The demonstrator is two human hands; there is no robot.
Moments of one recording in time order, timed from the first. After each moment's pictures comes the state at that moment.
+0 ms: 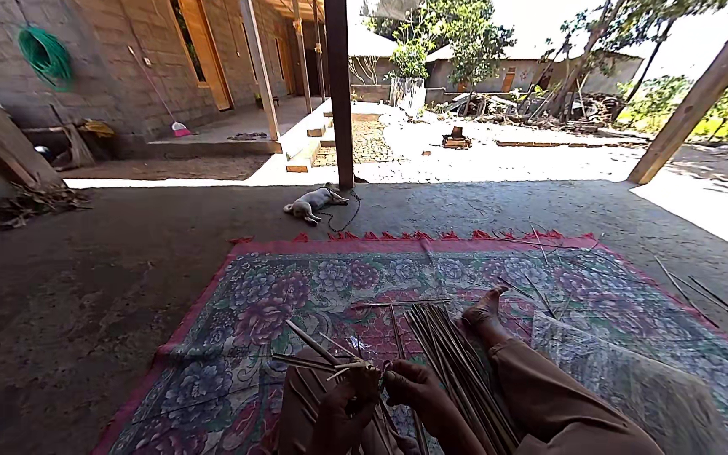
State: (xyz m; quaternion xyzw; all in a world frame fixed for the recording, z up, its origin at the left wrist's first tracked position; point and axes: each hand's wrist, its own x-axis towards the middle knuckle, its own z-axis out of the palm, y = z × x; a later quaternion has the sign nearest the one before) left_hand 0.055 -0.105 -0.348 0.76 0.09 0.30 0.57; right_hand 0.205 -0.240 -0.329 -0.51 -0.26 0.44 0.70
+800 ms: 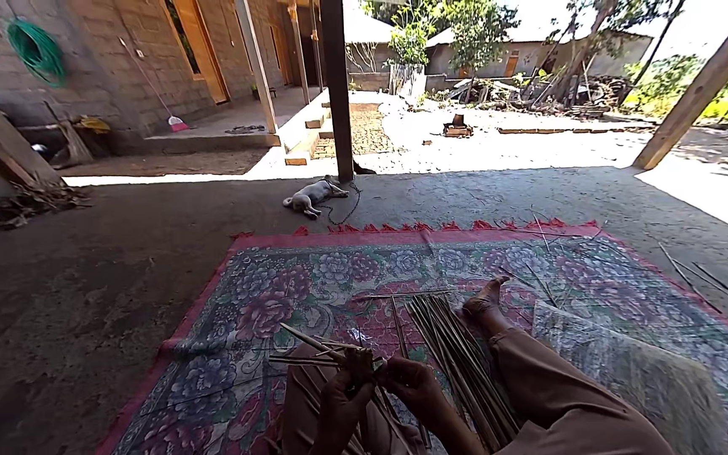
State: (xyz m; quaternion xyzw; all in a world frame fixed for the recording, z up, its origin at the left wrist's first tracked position) left_hand 0.061 -0.116 -0.337 0.67 0.19 0.31 0.64; right_hand 0.191 -0.235 -0.331 -0.58 -0.42 0.26 0.65
